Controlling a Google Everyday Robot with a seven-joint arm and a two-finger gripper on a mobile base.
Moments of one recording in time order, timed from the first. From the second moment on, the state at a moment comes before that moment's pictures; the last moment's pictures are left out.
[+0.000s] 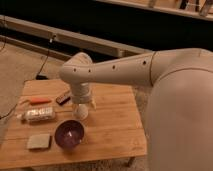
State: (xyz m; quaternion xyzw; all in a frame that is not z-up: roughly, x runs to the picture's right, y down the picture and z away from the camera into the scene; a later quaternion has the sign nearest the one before) arm -0.103 0.104 0.703 -0.26 0.24 0.64 0.68
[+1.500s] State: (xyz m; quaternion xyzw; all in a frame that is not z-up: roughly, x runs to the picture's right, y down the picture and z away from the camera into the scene) arm -0.255 0.082 0.715 -0.32 0.09 0.32 0.89
